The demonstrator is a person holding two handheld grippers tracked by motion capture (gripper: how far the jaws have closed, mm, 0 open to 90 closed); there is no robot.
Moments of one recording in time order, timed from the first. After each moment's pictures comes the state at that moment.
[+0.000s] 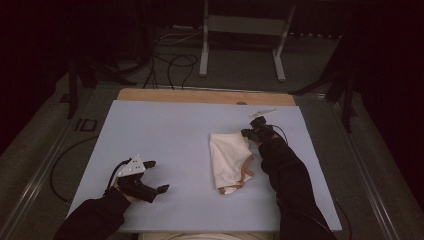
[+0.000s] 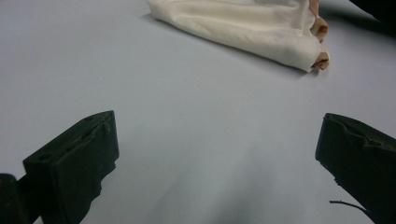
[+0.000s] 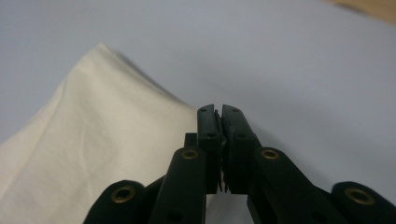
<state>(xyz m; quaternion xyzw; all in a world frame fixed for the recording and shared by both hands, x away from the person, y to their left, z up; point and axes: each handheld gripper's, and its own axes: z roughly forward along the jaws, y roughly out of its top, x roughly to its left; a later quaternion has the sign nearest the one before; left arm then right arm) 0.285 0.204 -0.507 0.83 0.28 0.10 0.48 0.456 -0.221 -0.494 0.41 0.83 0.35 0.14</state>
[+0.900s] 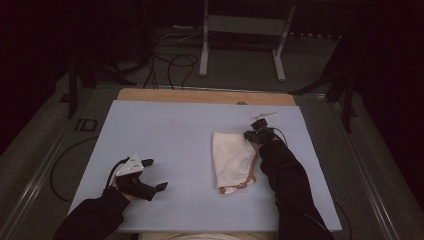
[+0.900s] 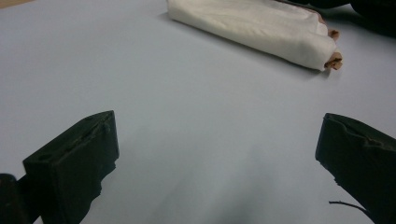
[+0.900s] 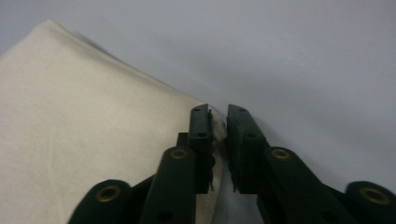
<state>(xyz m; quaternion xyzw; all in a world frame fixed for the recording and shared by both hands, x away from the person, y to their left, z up) 0.287 0.209 -0.506 0.82 0.29 0.11 0.48 0.463 -0.230 -0.517 0.45 0.82 0.32 0.15</state>
